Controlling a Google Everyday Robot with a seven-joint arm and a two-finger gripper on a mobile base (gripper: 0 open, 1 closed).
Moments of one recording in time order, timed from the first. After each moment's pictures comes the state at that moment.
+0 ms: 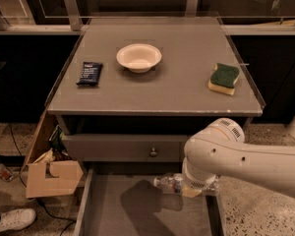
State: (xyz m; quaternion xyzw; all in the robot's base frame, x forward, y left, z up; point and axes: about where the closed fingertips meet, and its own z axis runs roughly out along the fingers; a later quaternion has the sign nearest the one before) arm 0.441 -0.127 0.596 -0.65 0.75 -0.03 0.08
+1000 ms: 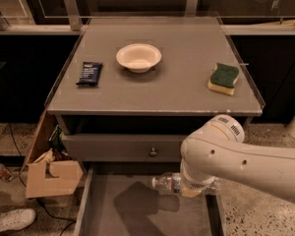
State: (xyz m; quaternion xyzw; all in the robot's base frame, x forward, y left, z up) arm 0.432 -0.122 0.620 -0.66 0.74 -0.04 0.08
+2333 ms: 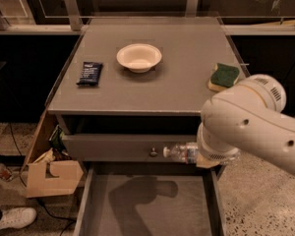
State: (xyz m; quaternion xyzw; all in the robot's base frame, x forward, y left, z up) arm 0.462 -0.154 0.734 -0.65 0.74 -0.11 0.12
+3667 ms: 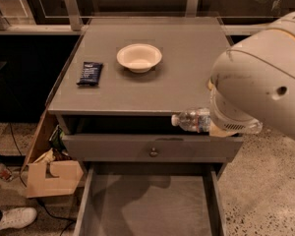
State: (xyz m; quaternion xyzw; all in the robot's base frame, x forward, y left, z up) arm 0.473 -0.168 0.858 -0.64 0.73 -0.20 0.16
